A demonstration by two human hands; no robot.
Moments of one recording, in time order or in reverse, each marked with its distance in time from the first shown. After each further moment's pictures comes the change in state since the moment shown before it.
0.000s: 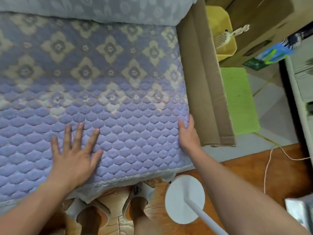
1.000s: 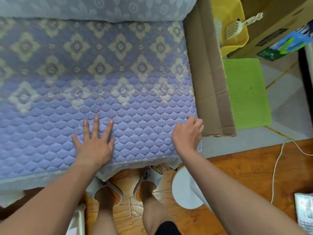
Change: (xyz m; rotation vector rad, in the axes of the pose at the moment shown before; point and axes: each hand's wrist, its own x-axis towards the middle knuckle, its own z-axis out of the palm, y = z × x) left_hand -0.013 0.030 -0.038 -0.095 -0.288 -0.181; right_hand -0.082 -0.050 -0.001 -0.150 0.292 -0.042
